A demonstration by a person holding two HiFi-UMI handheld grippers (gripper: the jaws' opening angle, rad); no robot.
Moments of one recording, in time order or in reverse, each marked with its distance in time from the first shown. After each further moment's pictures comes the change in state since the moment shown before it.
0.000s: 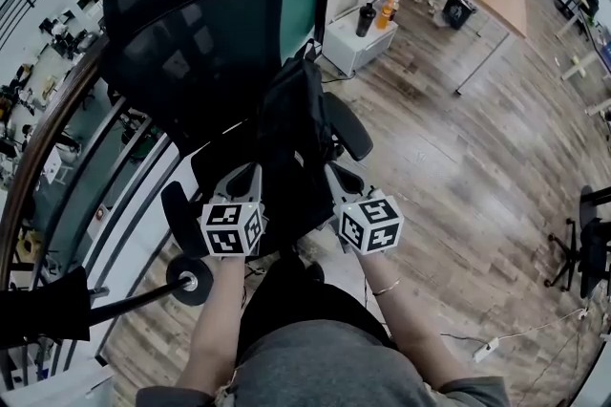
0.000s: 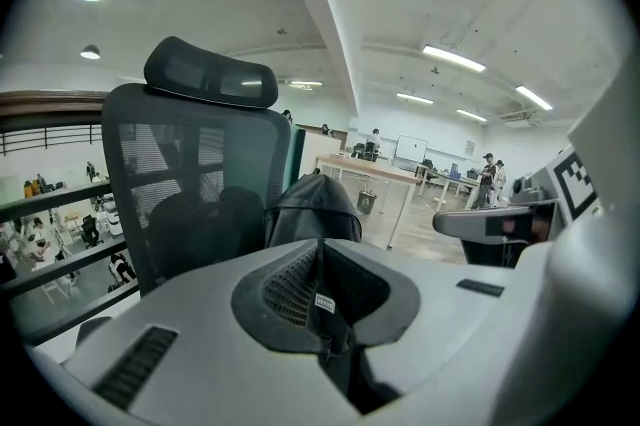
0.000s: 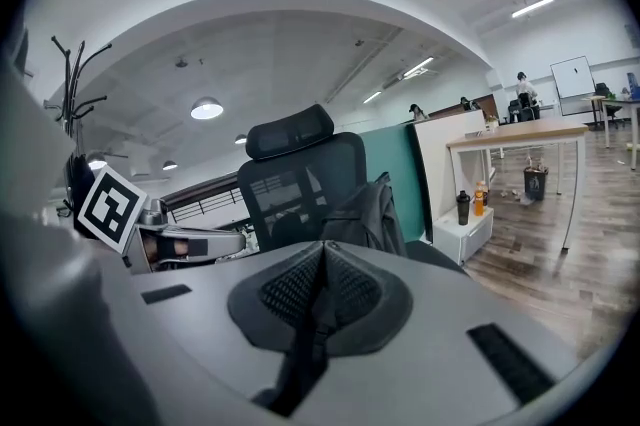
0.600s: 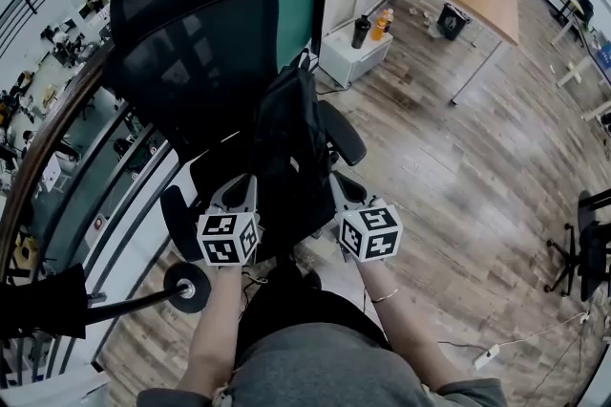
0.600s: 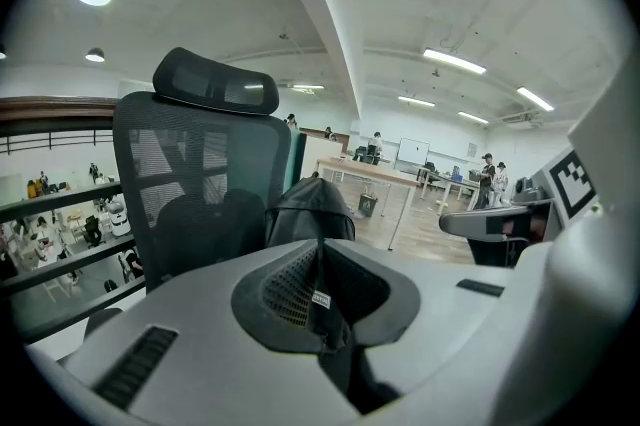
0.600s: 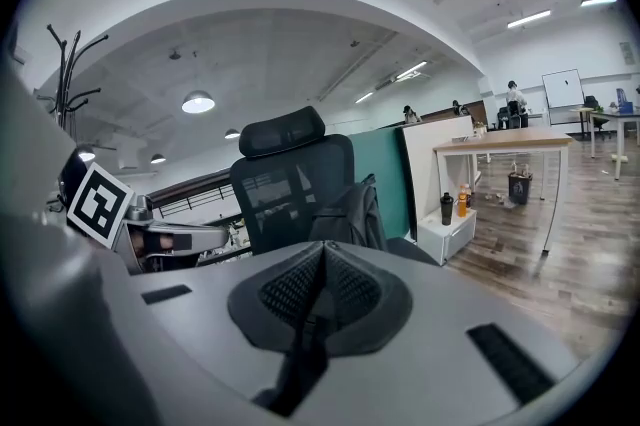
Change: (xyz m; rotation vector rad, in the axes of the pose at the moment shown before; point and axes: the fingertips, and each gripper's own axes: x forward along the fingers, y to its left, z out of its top) left arm -0.021 -0.007 -0.003 -0.004 -0.018 0.015; right arm -0.027 -0.009 -0.002 -0.010 0.015 -0.074
